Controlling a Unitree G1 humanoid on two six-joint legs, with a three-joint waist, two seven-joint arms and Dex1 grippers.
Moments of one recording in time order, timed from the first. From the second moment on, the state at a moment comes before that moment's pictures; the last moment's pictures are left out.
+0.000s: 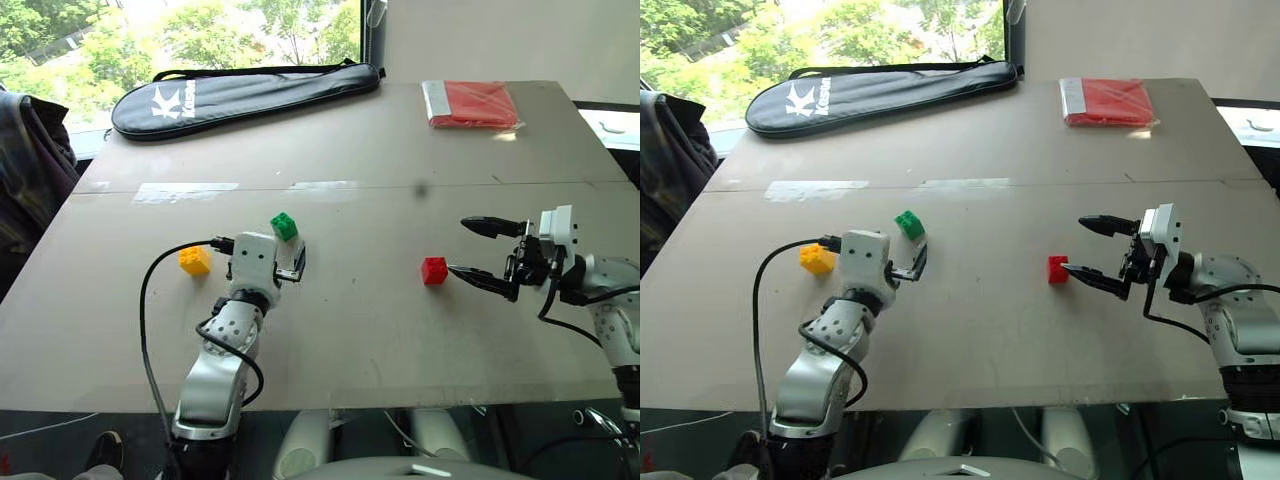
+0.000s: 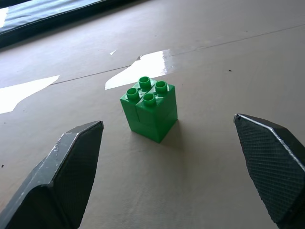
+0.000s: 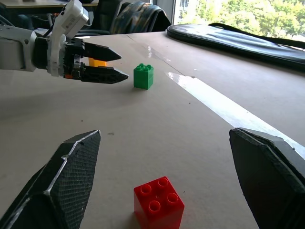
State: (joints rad) left arm -0.05 0.20 -0.05 -0.40 0.02 0.48 -0.02; right arm -0.24 -0.67 -0.11 -0.07 0.56 0.14 1.15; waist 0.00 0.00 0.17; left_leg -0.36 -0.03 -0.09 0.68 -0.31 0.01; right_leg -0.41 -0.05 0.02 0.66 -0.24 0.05
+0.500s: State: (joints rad) left arm -0.31 0.06 -0.04 -0.02 0.11 0.42 0.16; right arm -0.26 -0.68 -0.12 -0.09 0.56 0.17 1.11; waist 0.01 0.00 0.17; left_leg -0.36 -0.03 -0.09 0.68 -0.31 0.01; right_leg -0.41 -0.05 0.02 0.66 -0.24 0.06
